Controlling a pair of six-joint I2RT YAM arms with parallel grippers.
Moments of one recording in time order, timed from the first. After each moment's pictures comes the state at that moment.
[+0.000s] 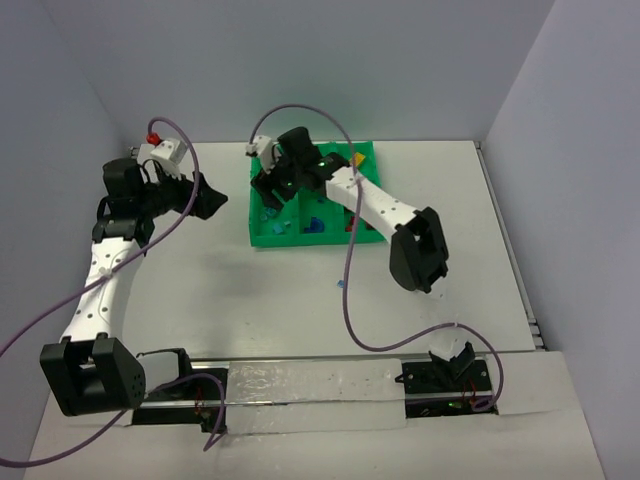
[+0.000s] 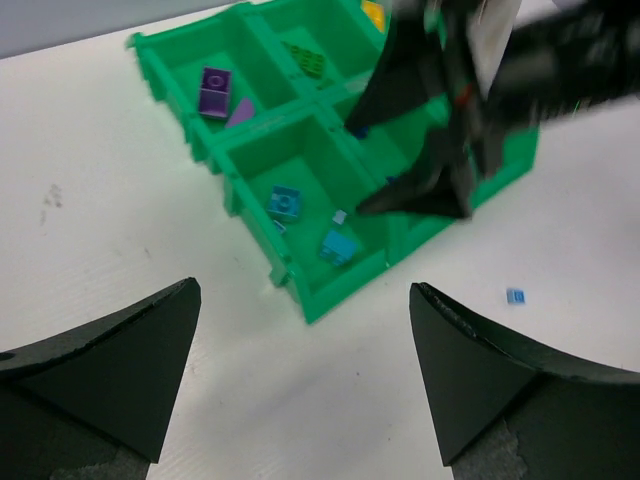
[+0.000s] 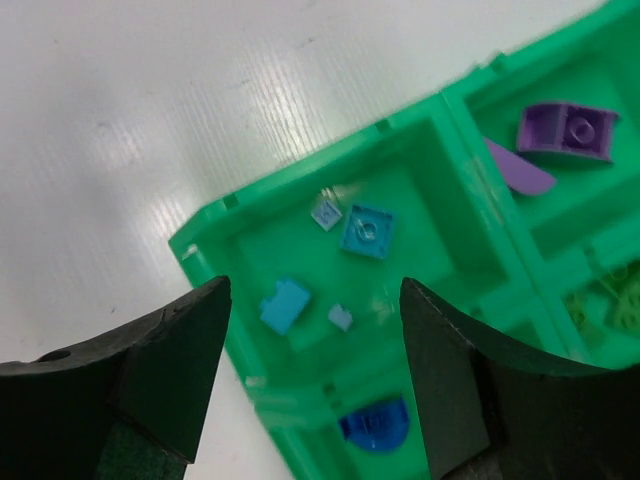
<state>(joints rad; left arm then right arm) 0.06 1.22 1.07 -0.26 0.67 0.01 0.70 2.23 2.10 -0.57 -0.28 -0.31</state>
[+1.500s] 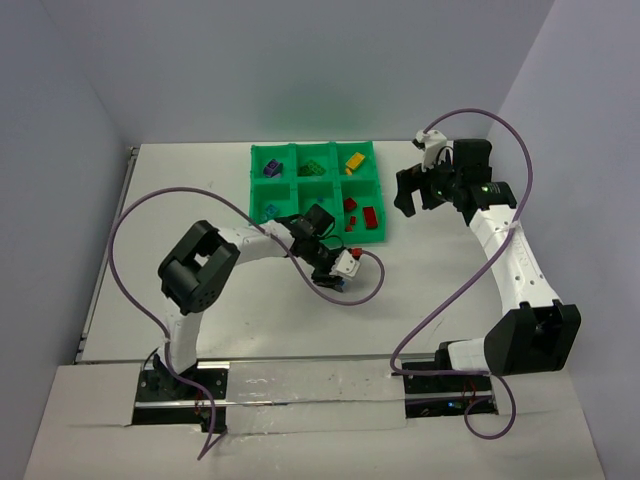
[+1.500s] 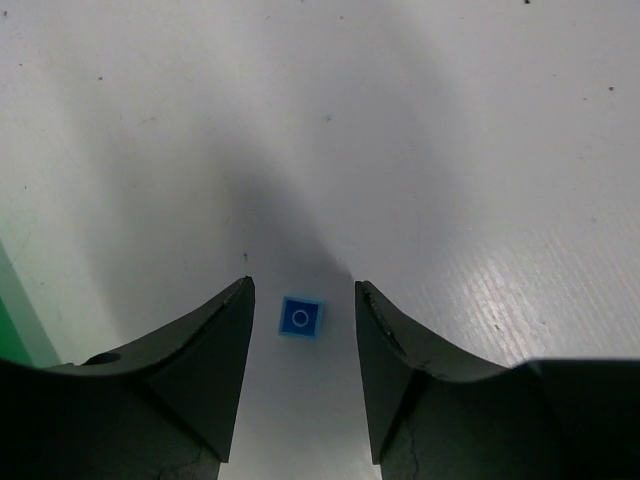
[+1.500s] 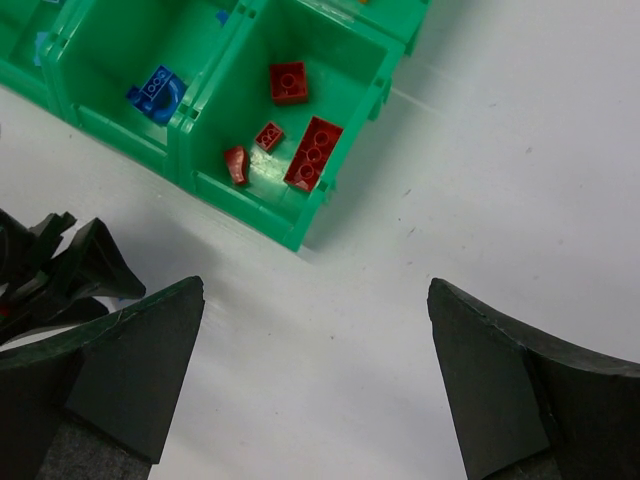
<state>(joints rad) -0.81 2.02 1.31 -0.38 0.82 1.11 0.04 1.33 1.28 -0.64 -0.39 -0.28</state>
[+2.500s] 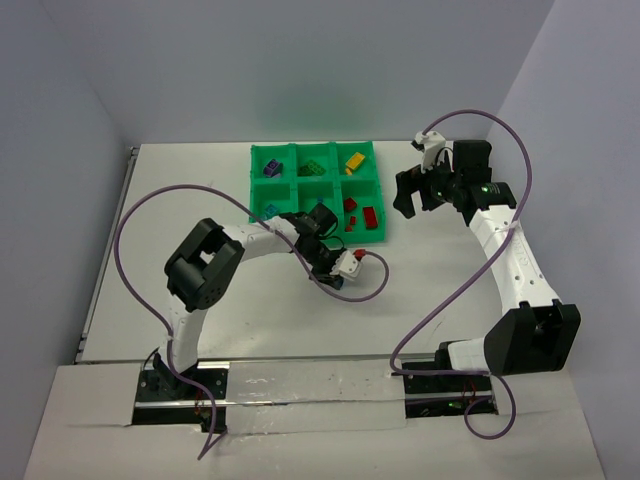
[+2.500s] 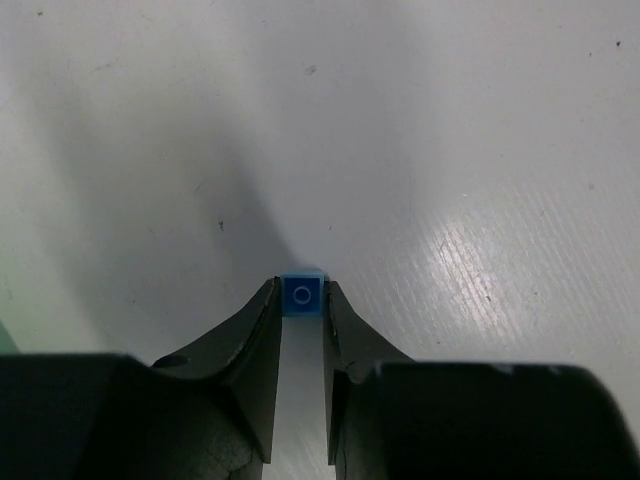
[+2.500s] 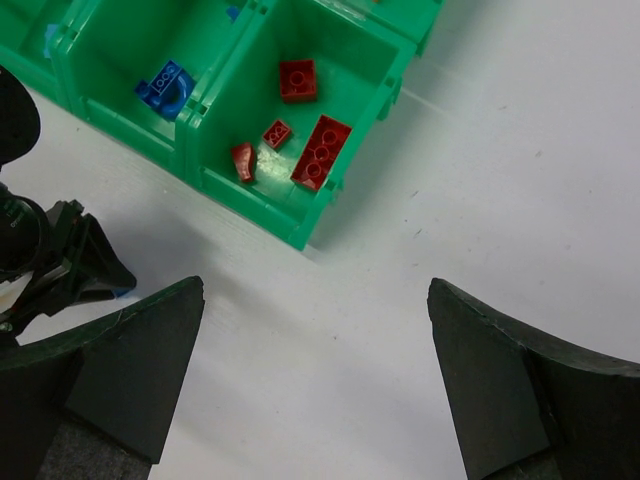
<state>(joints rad) -0.81 2.08 1.40 -0.55 0.75 1.16 0.04 1.33 1.28 -0.64 -0.42 -0.30</state>
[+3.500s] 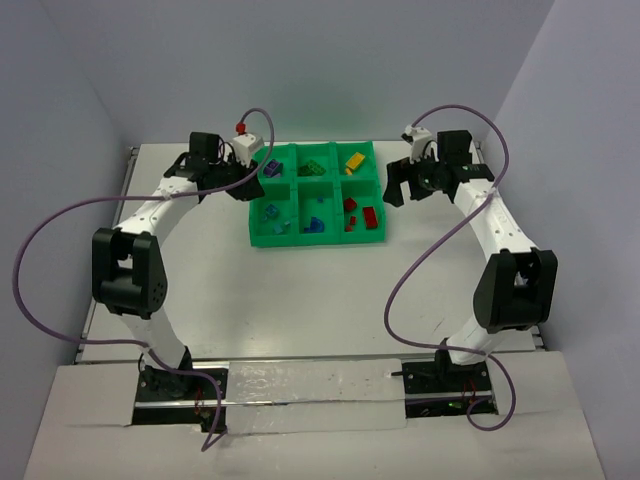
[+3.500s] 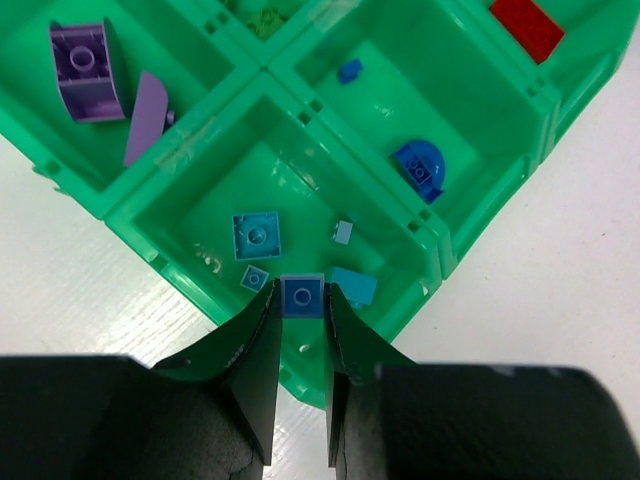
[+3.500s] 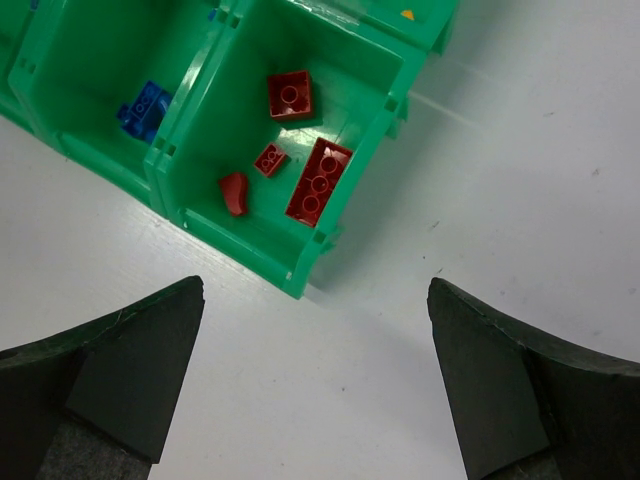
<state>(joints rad) -0.22 1.78 1.44 -0.38 0.57 0.25 0.04 1.59 1.37 -0.58 -0.46 -0.24</state>
